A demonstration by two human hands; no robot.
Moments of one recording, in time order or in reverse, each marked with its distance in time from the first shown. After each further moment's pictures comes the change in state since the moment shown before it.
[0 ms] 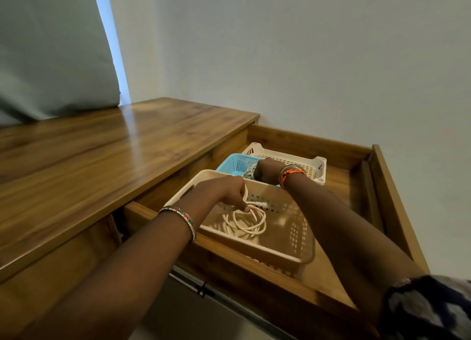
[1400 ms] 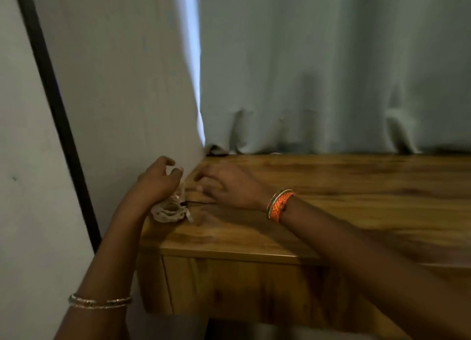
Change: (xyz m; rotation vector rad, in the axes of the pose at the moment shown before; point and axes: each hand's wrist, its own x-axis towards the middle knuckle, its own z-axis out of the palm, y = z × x) left_hand -0.732 -0.209 0.034 -0.347 1.323 -1.368; right_hand -0.287 -0.705 -0.051 0.506 0.275 -1.717
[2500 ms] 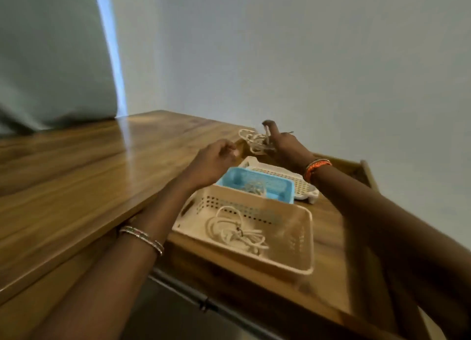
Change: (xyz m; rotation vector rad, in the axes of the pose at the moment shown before) left_hand -0.332 0.465 0.434 -0.670 -1.110 1.107; right_hand -0.636 0.082 -0.384 -0.828 0.180 1.421
